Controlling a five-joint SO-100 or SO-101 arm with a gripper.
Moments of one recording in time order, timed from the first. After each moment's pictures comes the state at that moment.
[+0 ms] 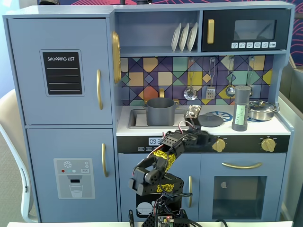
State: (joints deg) arm 49.5 161.4 147.0 28.9 -93.7
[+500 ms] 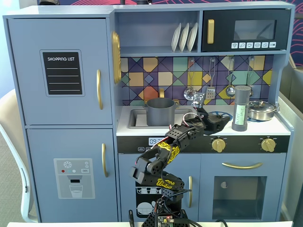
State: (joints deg) arm 53.4 150.3 136.8 14.0 -90.4
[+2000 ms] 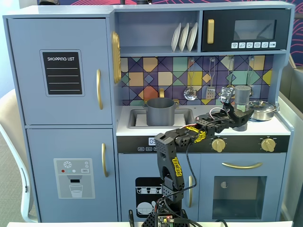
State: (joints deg) arm 55.7 103.5 108.1 -8.1 -83.6
